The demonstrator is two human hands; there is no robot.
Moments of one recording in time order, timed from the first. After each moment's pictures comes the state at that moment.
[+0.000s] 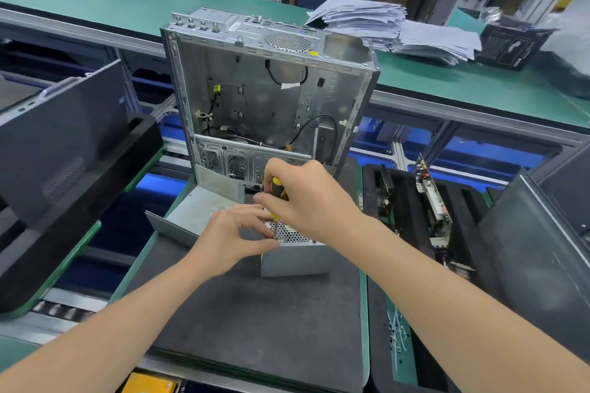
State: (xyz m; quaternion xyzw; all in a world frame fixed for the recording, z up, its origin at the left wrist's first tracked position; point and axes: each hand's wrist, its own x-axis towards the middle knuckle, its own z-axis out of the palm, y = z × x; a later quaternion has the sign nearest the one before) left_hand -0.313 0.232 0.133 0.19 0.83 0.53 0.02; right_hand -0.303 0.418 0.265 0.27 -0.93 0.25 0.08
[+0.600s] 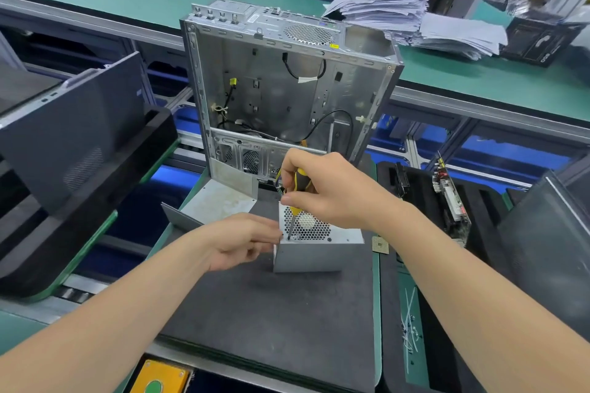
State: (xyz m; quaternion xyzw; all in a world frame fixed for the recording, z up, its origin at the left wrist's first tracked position) left_hand -0.315 0.230 0.161 -0.03 0.65 0.64 0.41; right_hand -0.313 0.430 0.280 0.29 -0.92 0.26 -0.06
